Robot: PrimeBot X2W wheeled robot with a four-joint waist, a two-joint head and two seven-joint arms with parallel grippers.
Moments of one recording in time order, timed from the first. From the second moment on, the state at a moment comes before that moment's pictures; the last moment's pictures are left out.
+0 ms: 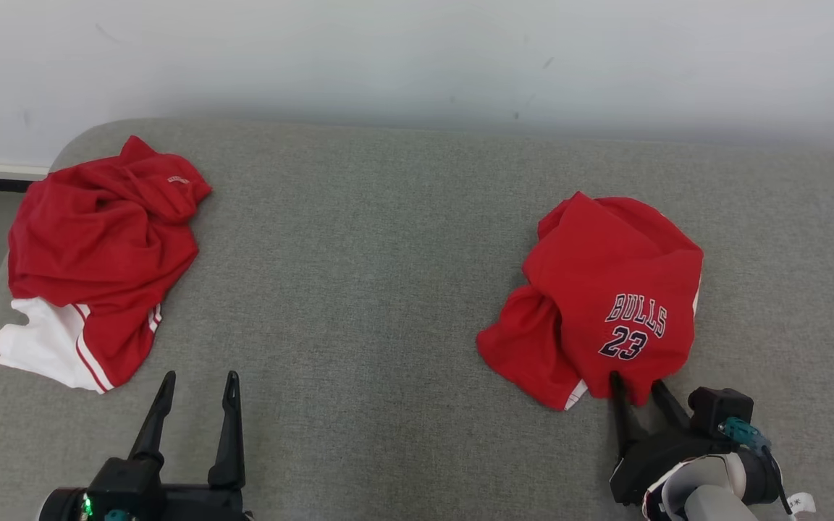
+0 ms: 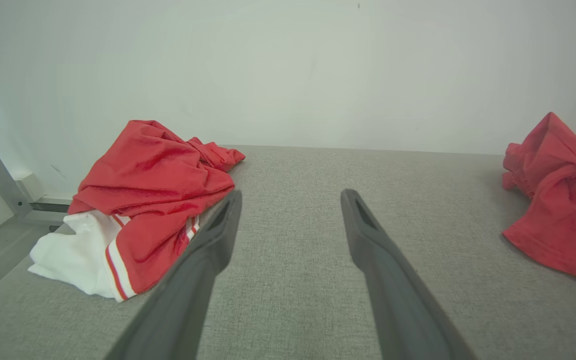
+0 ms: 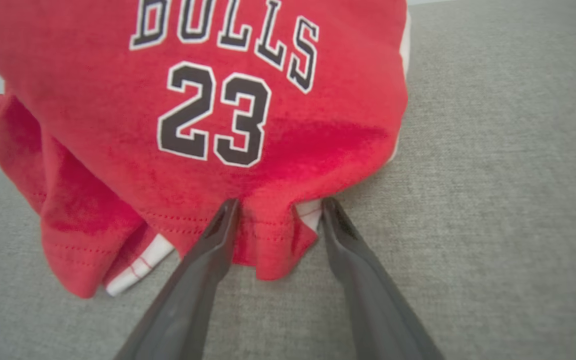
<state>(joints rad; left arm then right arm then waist) -0.07 0.10 -0.05 0.17 -0.16 -0.08 -0.26 -0.33 -0.13 0.00 0.80 0.24 0.13 -0.25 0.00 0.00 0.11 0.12</state>
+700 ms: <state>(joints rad) -0.05 0.08 -0.05 0.20 -0.16 -0.09 -0.26 -0.28 -0.13 0.22 0.42 0.23 0.13 -0.26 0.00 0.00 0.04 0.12</state>
